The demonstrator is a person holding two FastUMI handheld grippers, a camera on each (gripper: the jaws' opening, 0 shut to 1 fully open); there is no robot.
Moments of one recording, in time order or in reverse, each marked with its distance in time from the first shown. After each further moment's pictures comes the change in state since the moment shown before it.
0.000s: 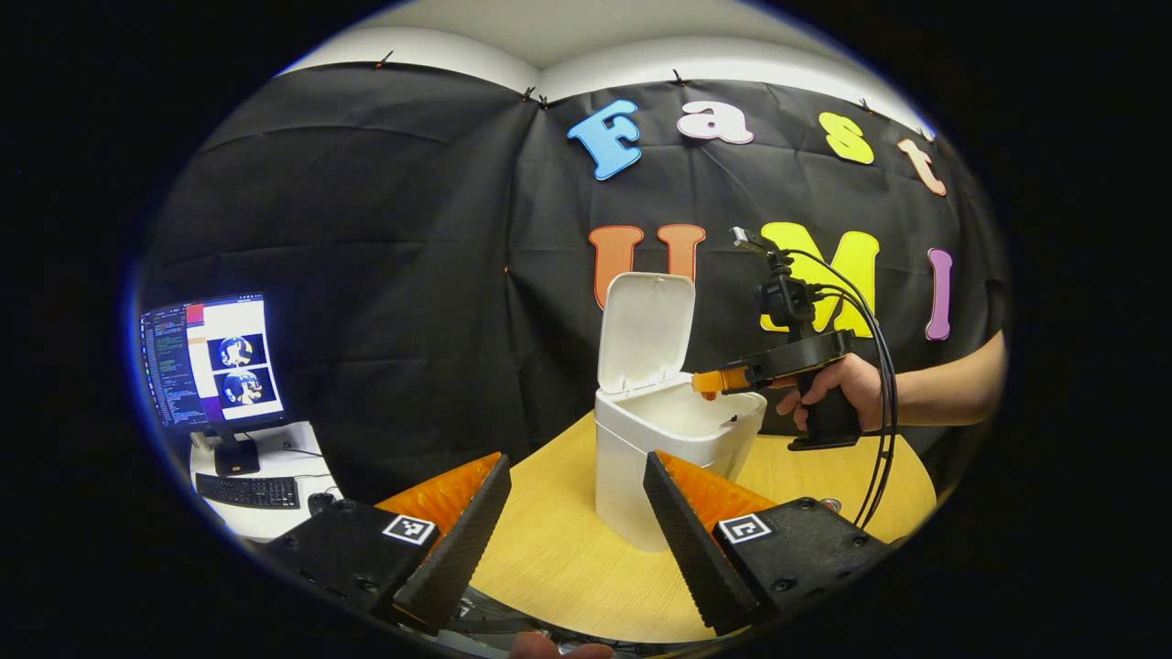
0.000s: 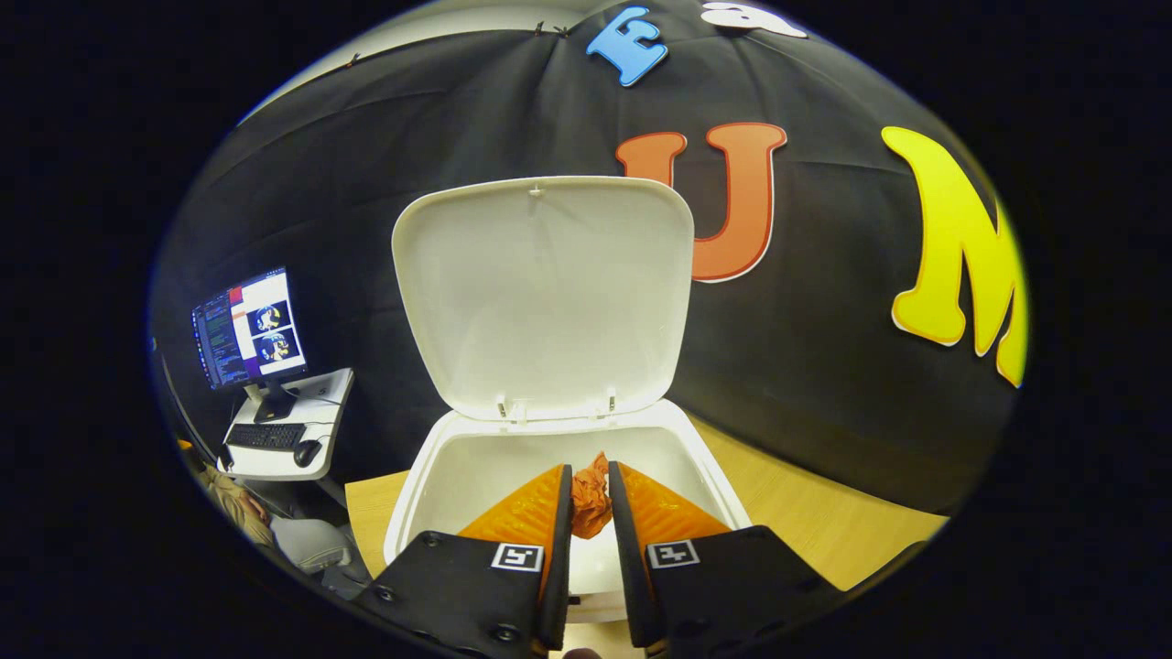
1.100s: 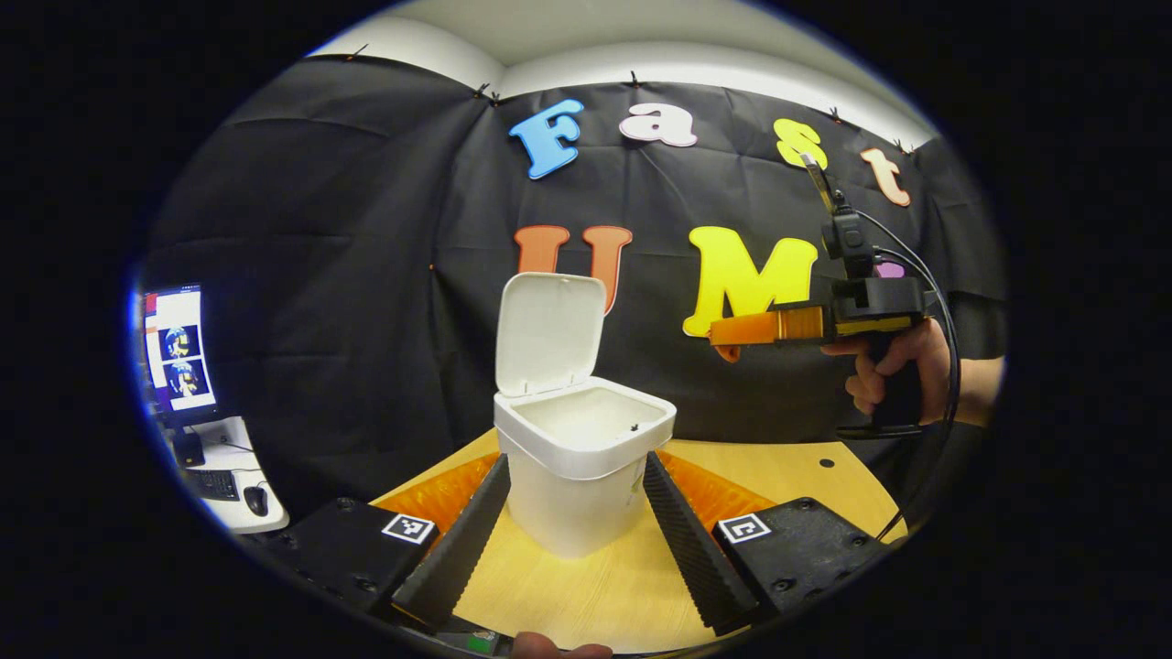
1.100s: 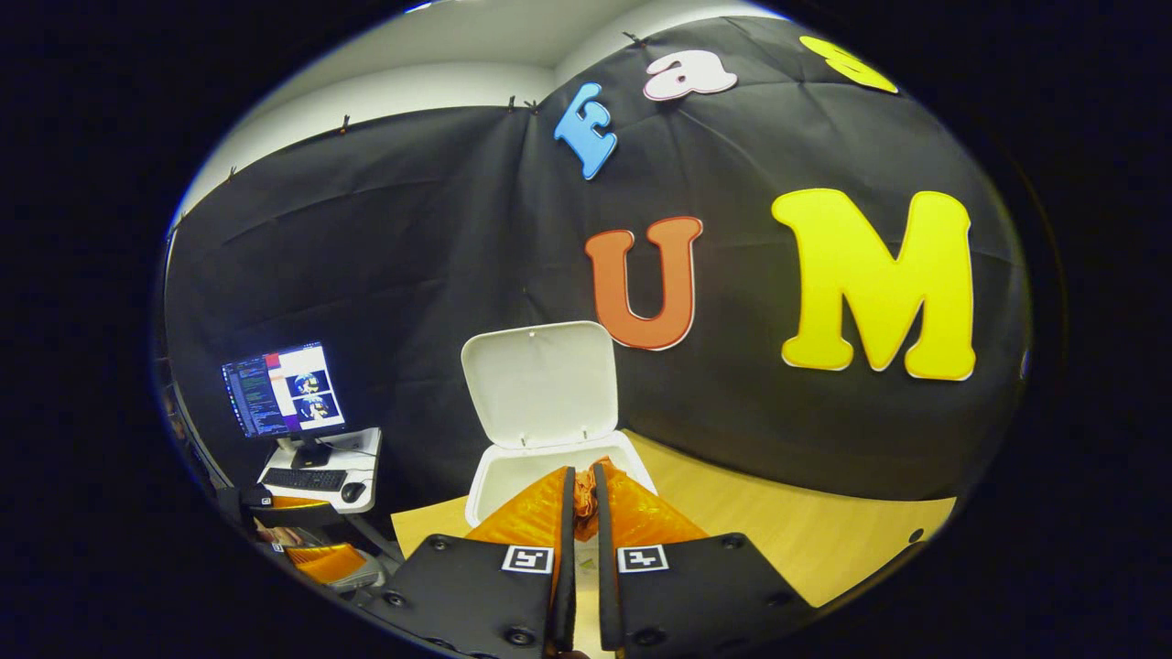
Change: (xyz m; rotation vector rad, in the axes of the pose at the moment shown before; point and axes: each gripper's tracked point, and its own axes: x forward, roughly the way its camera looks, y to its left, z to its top) left arm 0.008 -0.067 0.001 -0.031 -0.011 -0.178; right arm -0.159 -0.021 0.044 0.080 -0.200 0.035
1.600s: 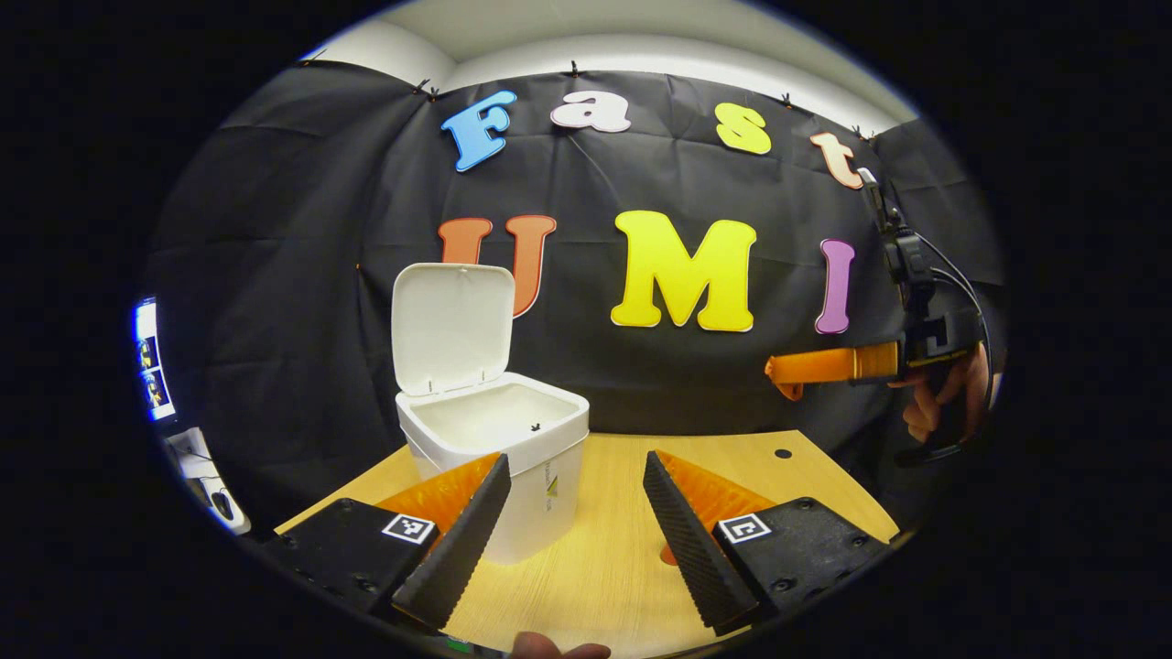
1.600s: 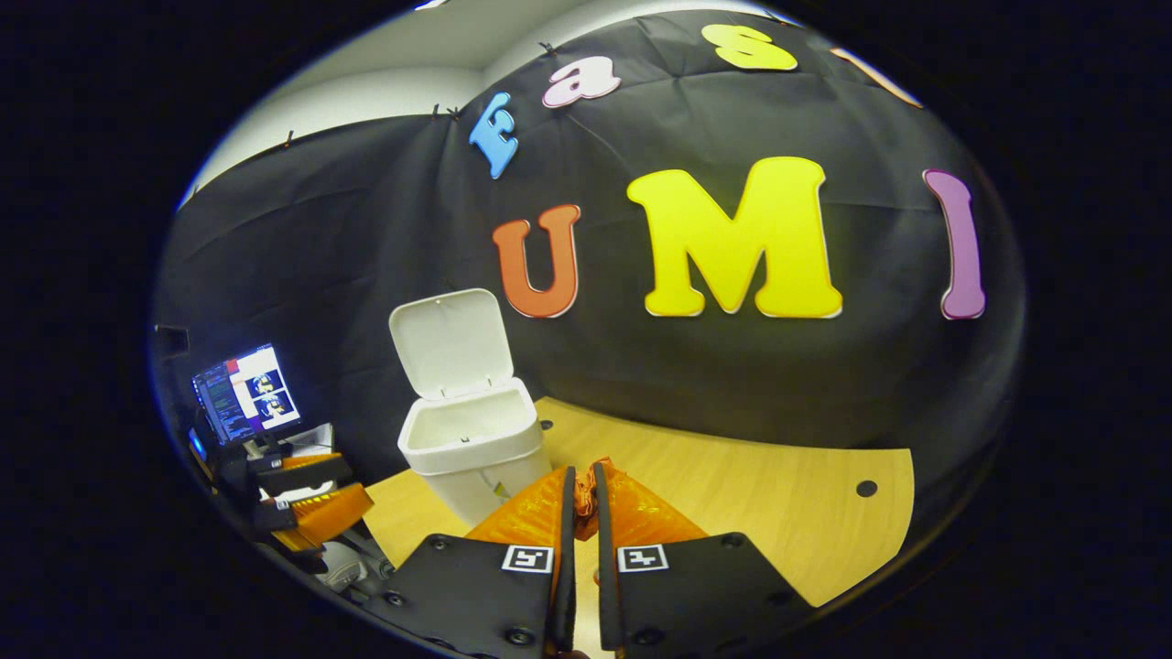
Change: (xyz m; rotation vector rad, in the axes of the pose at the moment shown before) left arm 0.023 -0.099 -0.012 0.048 0.017 -0.178; right arm -0.142 -0.093 -0.036 0.091 -0.004 -0.205
